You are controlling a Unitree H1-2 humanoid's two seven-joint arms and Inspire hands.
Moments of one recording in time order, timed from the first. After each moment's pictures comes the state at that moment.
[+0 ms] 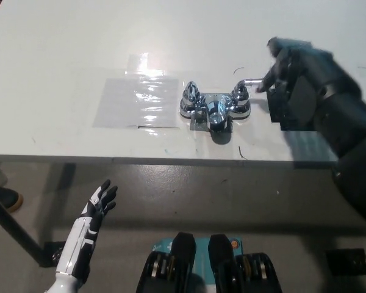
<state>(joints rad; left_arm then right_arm) 0.06 0.12 -0.05 -0.11 0.05 -0.21 -0.07 -1.41 -0.16 0.68 1.43 -0.55 0.31 0.23</state>
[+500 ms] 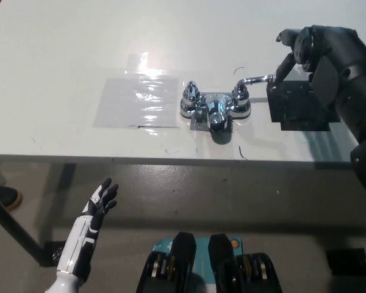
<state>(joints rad) 0.06 0.12 -0.05 -0.11 0.05 -0.21 -0.07 -1.43 -0.21 0.70 1.43 -0.56 0.22 0.35</state>
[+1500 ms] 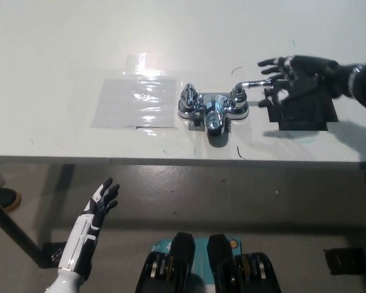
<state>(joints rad) 0.05 0.12 -0.05 -0.09 0.05 -0.19 -0.07 -1.00 -0.41 0.18 0.75 -0.10 0.27 0.72</state>
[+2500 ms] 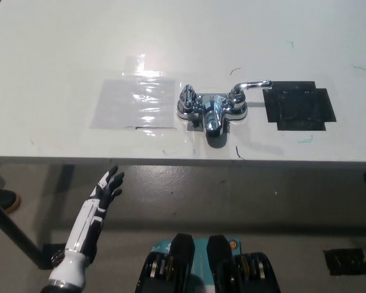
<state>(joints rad) -0.06 0.12 -0.04 -0.01 0.05 -0.18 -0.07 -0.51 -0.55 -0.32 -0.04 0.35 0.30 0.56</state>
